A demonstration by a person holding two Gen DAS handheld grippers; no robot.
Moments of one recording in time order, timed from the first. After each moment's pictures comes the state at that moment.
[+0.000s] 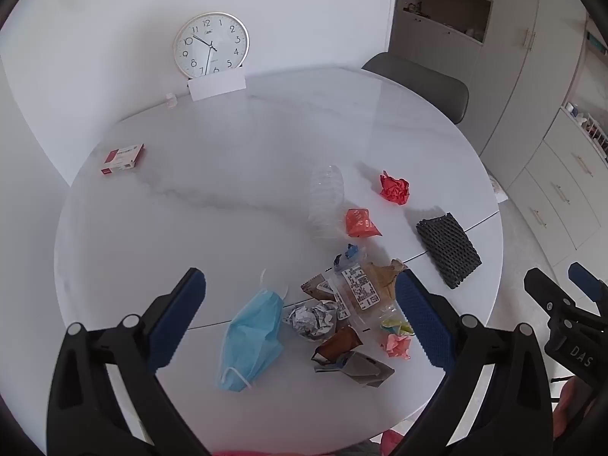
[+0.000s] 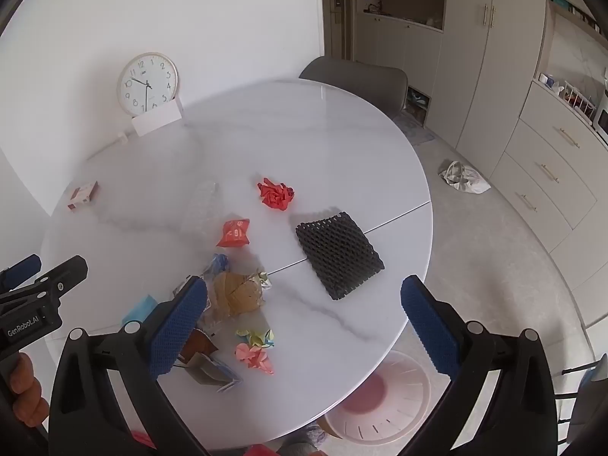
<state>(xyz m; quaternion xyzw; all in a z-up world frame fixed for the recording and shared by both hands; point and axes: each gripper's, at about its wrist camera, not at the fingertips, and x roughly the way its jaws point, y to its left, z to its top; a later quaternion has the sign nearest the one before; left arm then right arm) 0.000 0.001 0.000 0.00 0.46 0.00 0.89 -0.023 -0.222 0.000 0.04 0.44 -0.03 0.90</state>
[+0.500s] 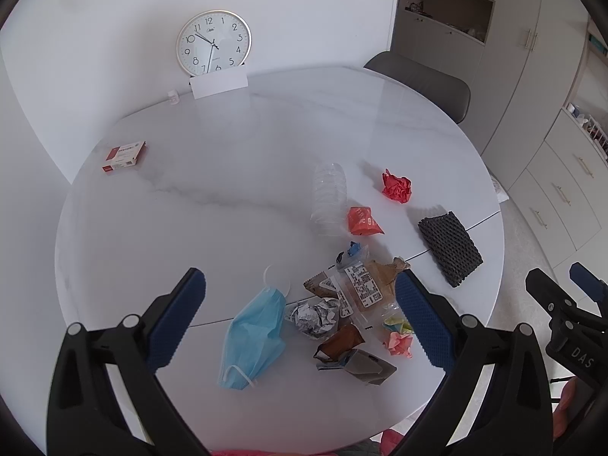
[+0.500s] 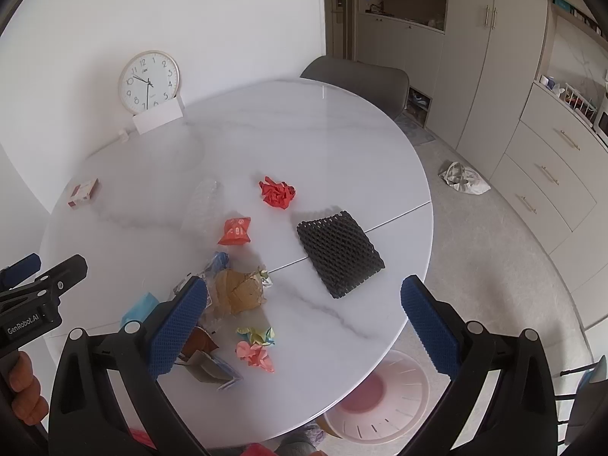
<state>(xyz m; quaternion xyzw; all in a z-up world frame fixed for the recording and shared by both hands) 0.001 0.002 0.000 0.00 0.46 0.00 0.89 -0.027 -0.220 -0.001 0.03 0.44 -0.03 0.90</state>
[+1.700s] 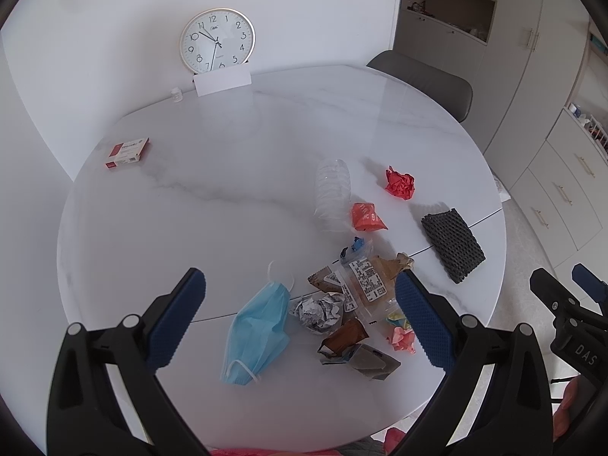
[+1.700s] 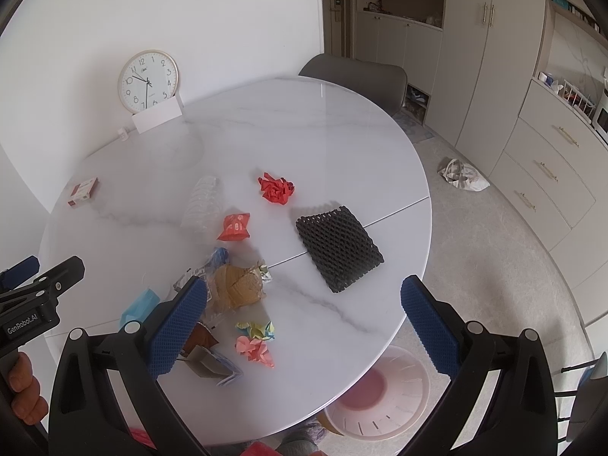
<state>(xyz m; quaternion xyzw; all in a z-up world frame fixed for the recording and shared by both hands) -0.008 0.011 -0.004 0.00 0.47 0.00 0.88 -0.032 -0.219 -0.004 0.04 0.44 -0.03 0.90</state>
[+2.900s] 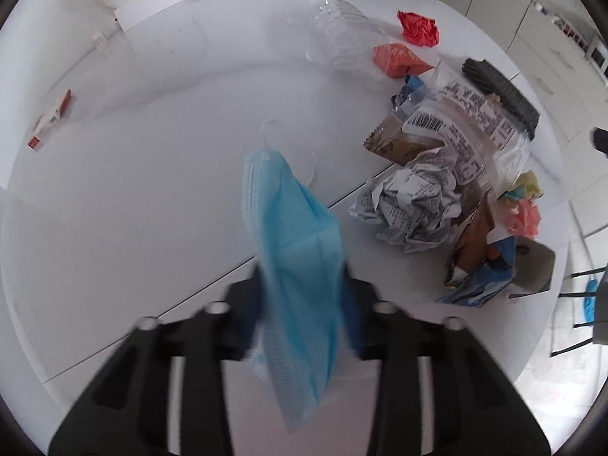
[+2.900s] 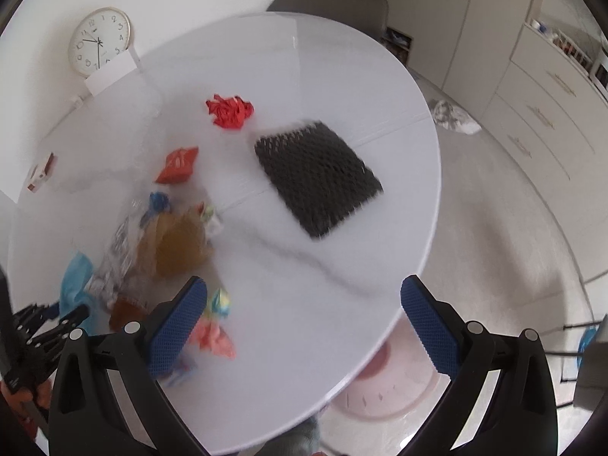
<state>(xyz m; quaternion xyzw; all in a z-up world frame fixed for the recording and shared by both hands) 0.018 0.064 -0.194 0.08 0.56 -0.11 0.81 0.003 -0.240 -0.113 0.06 0.52 -0.07 0.85</state>
